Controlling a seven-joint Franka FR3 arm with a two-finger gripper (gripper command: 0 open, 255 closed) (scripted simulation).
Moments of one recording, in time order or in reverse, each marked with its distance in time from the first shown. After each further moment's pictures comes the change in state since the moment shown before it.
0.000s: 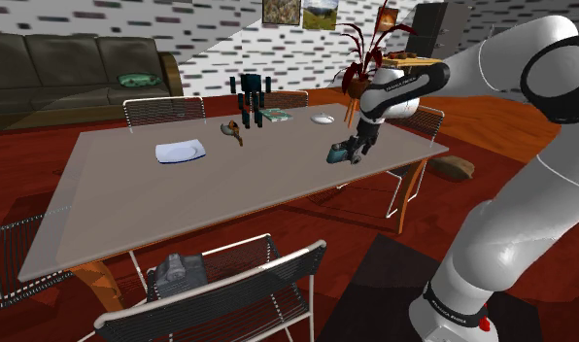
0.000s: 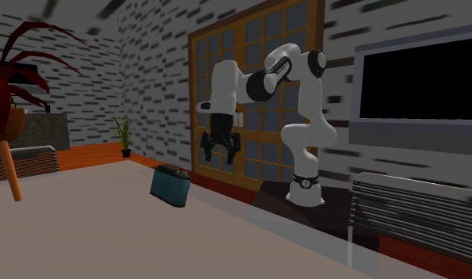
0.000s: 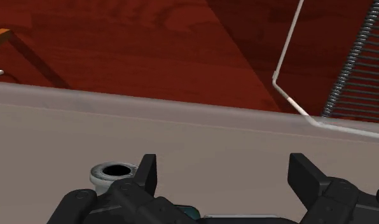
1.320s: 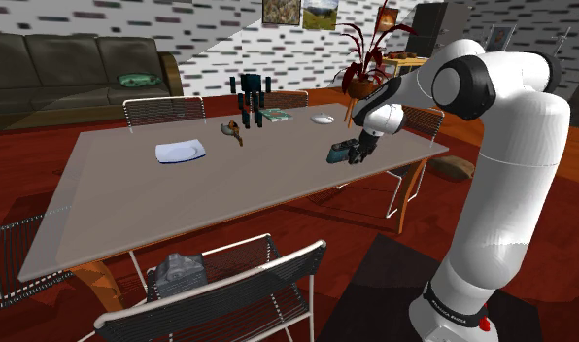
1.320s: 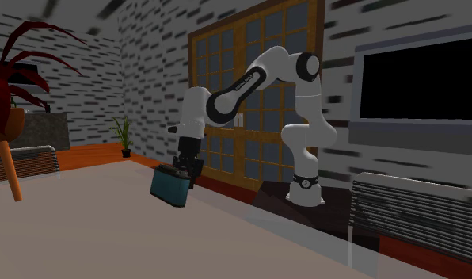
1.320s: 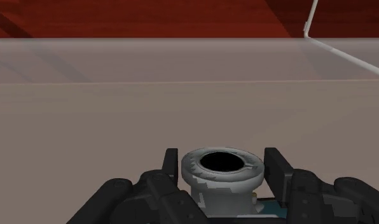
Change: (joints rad) arm -0.067 0.407 -0.095 0.187 0.471 0.193 -0.371
